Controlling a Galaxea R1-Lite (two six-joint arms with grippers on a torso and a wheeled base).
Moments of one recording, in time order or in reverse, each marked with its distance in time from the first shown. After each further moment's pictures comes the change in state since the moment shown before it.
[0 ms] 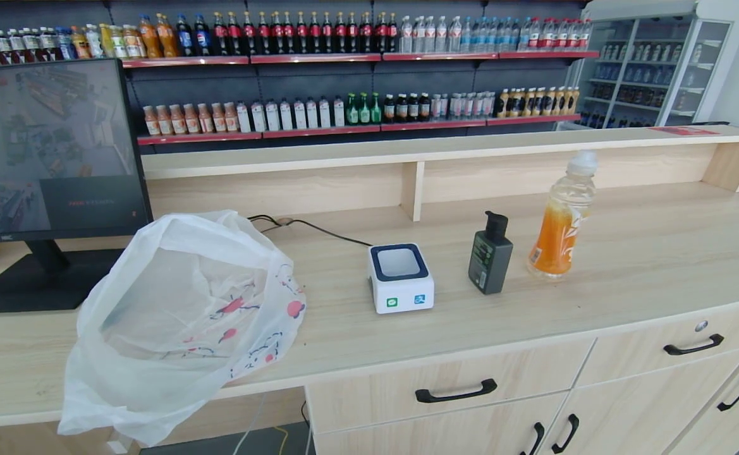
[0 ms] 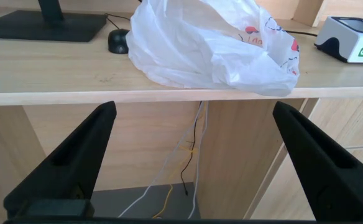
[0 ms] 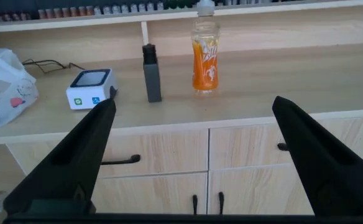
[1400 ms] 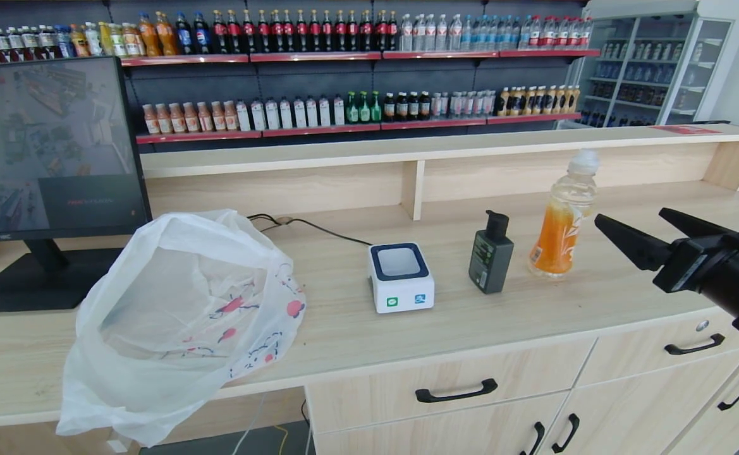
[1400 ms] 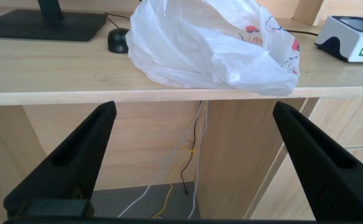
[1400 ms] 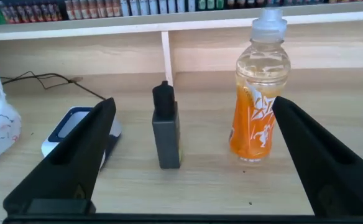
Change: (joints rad) left arm 0.000 0.000 0.000 0.000 0.000 0.000; right arm 0.139 1.129 -0.079 -1.026 0.005 0.011
